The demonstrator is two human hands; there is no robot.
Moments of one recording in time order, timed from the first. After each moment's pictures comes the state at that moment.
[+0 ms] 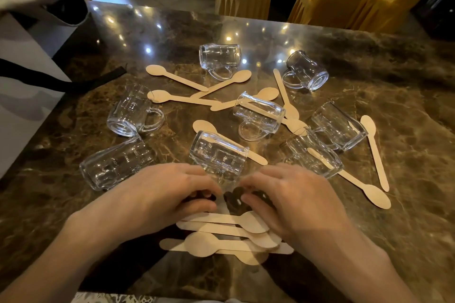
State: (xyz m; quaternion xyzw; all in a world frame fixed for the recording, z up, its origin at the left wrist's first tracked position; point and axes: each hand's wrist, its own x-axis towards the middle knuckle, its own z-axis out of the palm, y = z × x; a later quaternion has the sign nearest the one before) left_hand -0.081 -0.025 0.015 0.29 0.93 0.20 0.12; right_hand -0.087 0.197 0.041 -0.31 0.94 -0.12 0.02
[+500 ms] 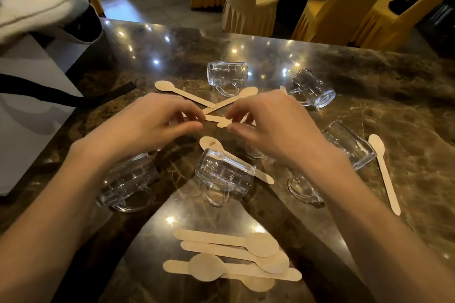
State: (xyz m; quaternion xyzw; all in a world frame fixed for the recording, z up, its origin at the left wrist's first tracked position) left_hand -0.172 -0.062 0.050 0.14 0.96 0.25 0.05; right_hand -0.197 0.151 0.065 -0.28 0.94 -0.17 0.01
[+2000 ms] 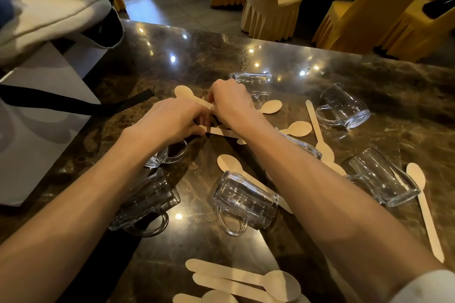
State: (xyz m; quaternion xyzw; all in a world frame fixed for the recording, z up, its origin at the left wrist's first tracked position) left_hand -0.243 -0.085 0.003 0.06 0.99 0.07 0.09; right_hand -0.311 0.031 -0.012 -0.26 0.95 -0.18 0.03
